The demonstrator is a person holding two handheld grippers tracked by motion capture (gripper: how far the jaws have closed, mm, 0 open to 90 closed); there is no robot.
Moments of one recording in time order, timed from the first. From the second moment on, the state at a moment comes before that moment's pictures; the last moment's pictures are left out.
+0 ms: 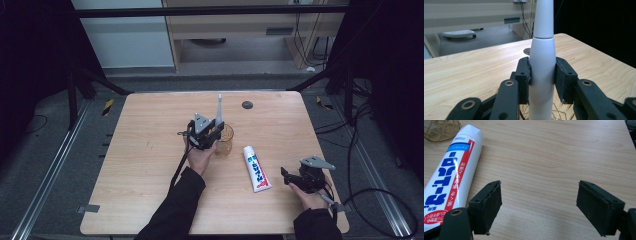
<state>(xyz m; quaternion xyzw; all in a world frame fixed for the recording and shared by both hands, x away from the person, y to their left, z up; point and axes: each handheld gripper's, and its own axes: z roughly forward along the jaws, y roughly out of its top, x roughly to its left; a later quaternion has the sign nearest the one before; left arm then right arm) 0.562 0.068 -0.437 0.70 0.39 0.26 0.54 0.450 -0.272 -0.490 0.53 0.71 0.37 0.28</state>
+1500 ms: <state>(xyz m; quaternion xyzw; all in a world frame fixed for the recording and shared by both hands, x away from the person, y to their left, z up) 0.549 0.078 -0.441 0.71 0.39 0.25 0.53 0.450 -0.271 -0.490 0.54 0.71 0.36 0.28</state>
